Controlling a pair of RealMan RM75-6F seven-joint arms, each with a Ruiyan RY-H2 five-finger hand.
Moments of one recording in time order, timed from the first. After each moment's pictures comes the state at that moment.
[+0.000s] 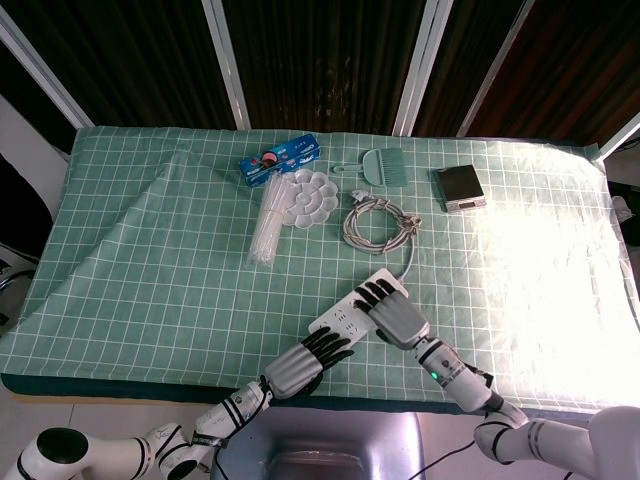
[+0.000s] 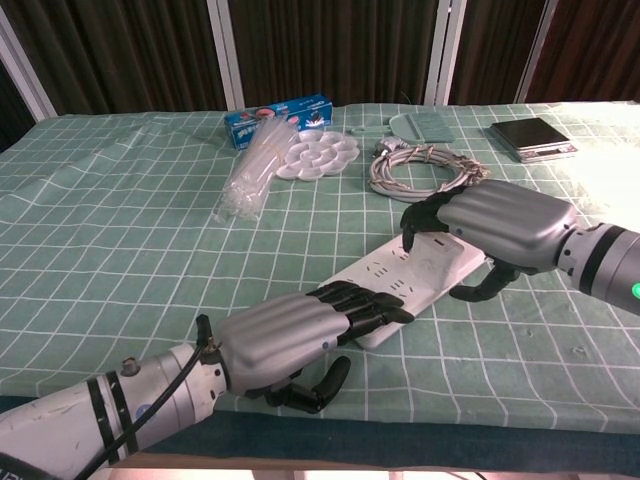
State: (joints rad) left arm -0.74 -1.94 0.04 -1.15 1.63 0.95 0.01; right arm 0.62 -1.64 0.04 -1.21 -1.58 1.04 -0.27
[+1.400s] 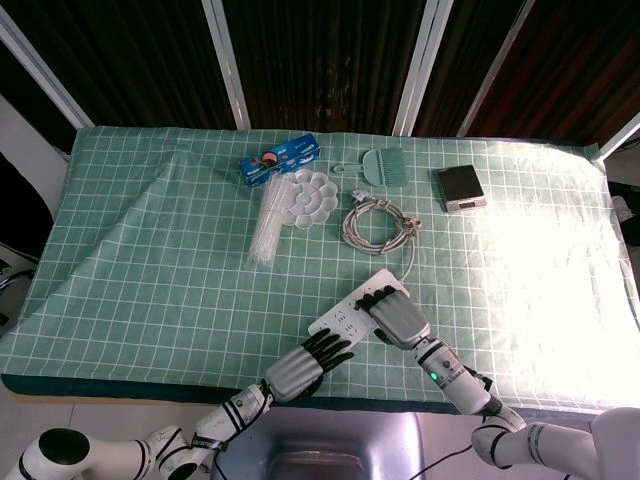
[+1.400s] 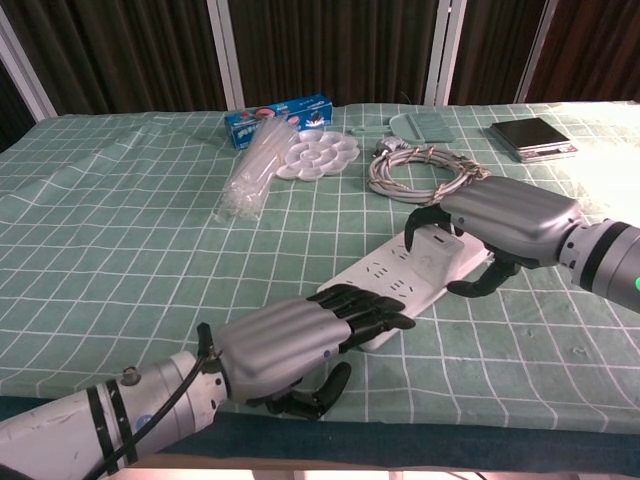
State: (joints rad) left arm -0.74 -1.95 0.06 -1.16 1.62 0.95 0.05; right arm 0.61 -1.63 0.06 -1.28 -1.53 1.07 -0.23
